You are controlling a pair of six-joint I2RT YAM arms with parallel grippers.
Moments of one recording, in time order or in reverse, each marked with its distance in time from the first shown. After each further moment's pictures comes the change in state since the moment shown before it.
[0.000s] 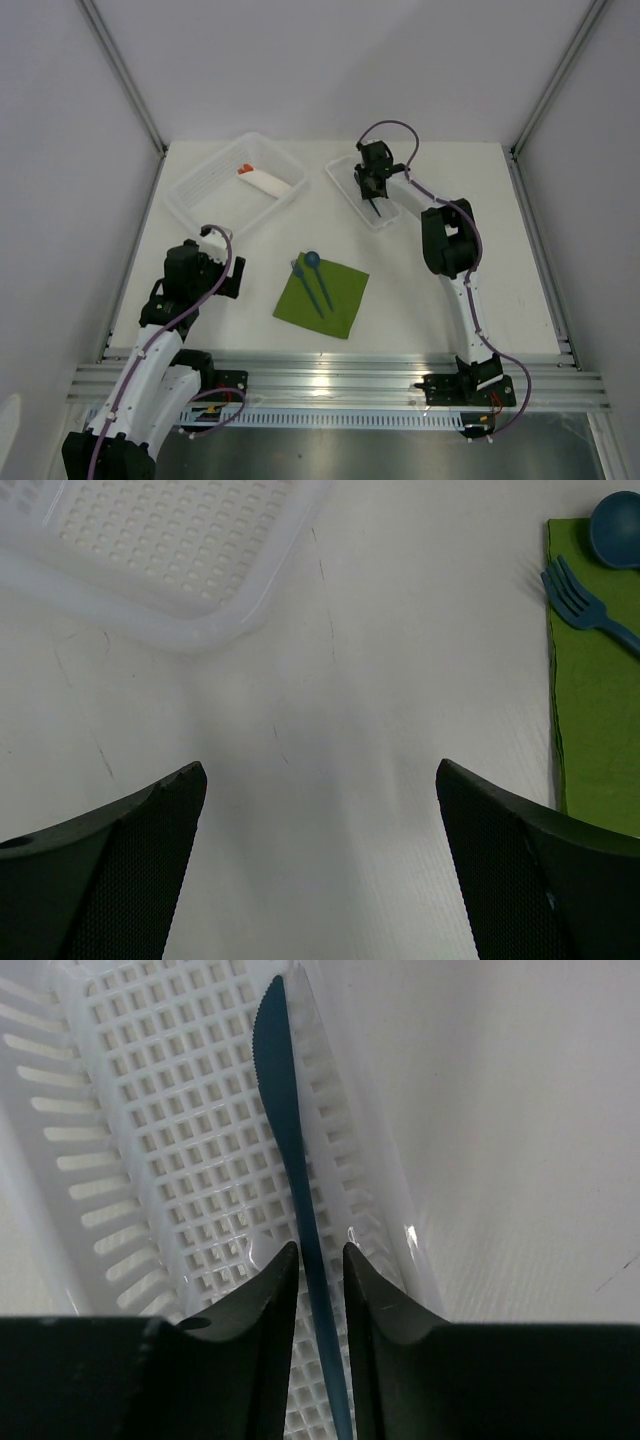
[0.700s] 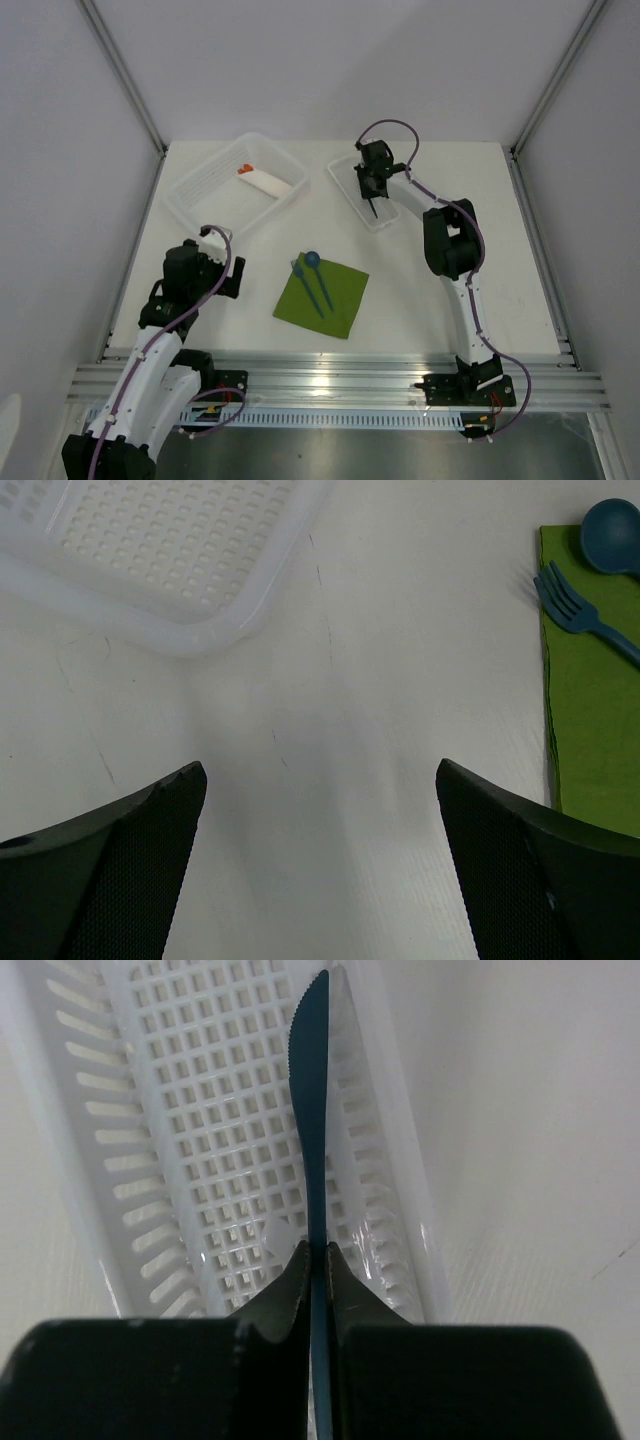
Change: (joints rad) left arm 0.000 -0.011 0.000 0.000 0.006 0.000; right arm 0.002 -0.031 -0.023 -0.001 -0.005 -0.020
